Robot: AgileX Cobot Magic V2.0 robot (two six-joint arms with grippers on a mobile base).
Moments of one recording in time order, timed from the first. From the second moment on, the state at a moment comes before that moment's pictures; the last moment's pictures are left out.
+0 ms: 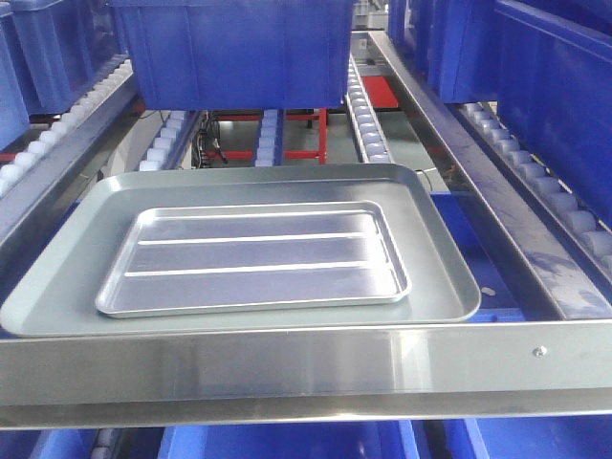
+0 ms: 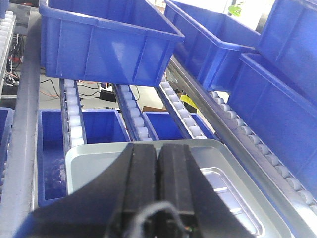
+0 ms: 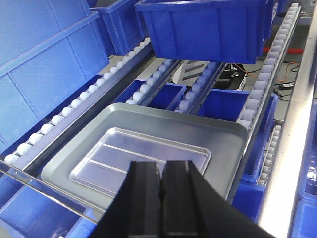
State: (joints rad) left arm -0.45 0.47 -0.30 0.15 -0.10 -0.32; right arm 0.65 0.46 -0.38 -0.65 0.13 0.83
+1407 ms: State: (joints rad) left arm -0.45 0.47 -0.30 0.15 -0.10 -0.32; right arm 0.05 -0.01 0.02 -0.09 -0.01 0.13
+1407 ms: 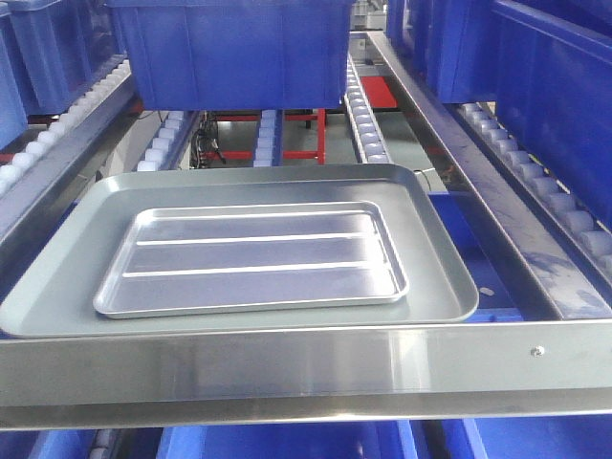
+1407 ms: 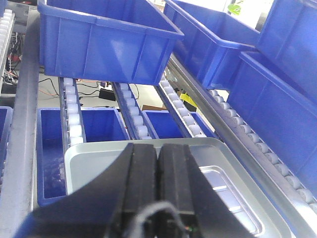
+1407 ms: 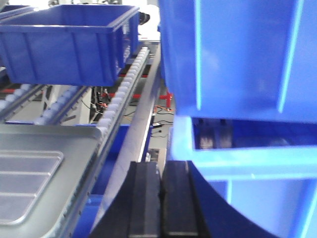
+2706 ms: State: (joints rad) left arm -0.22 0.18 -0.14 0.03 -0.05 -0.09; right arm 0.03 -0.01 0.03 -0.09 -0.05 0.13
